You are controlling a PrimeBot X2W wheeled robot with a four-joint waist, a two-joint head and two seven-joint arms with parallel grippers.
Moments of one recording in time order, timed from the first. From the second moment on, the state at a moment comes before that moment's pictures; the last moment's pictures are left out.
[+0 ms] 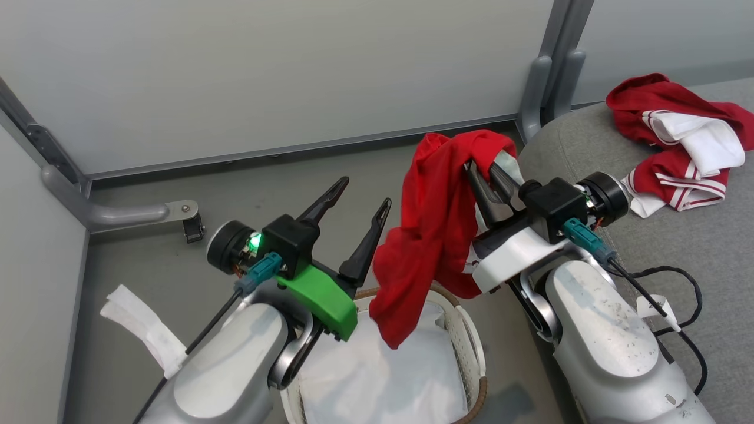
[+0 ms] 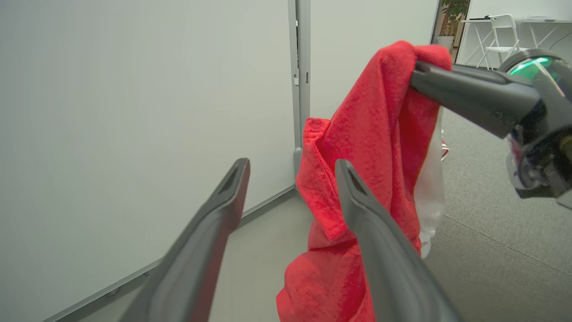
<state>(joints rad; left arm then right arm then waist) -0.56 0.23 -0.78 0.33 -0.53 -0.04 -0.21 -0.52 -0.05 0.35 0.31 0.10 0.13 -0.26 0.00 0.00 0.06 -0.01</state>
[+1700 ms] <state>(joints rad) -0.55 0.15 -0.77 0.44 -0.38 -0.08 -0.26 -0.55 -0.05 -0.04 0.20 -0.06 0.13 -0.26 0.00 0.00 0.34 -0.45</state>
